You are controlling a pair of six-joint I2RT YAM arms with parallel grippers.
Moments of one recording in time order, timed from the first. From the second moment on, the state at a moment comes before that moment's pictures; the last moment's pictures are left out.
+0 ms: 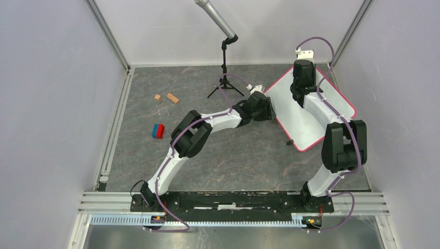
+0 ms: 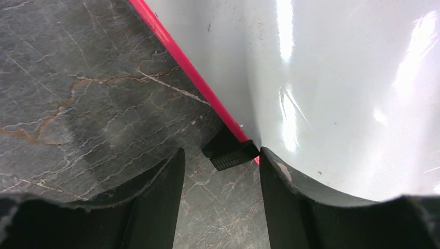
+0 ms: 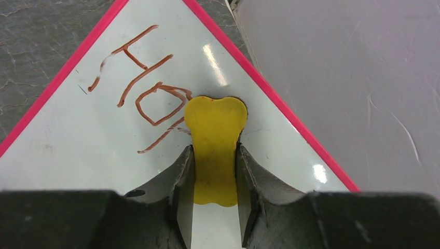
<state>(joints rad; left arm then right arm) -0.86 2.39 1.79 0.01 -0.04 -0.79 0.12 1.70 1.26 -0.01 0.64 -0.16</state>
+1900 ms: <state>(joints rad) -0.86 2.44 1.85 0.01 -0.05 -0.79 0.08 1.74 1.25 0.21 0.63 -0.29</state>
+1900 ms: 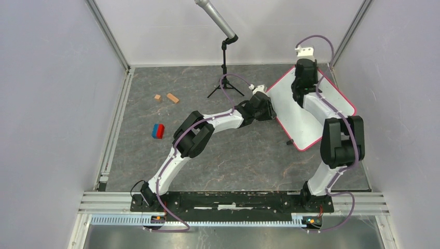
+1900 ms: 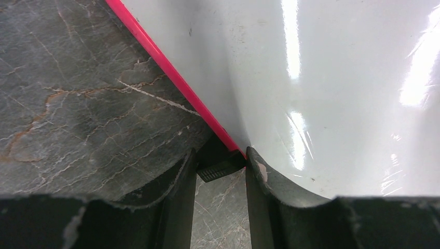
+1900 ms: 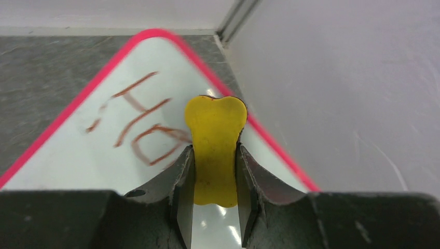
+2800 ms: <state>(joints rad) -0.86 2.43 1.82 0.06 -0.06 -0.79 0.09 1.79 1.27 0.27 0.60 -0.29</state>
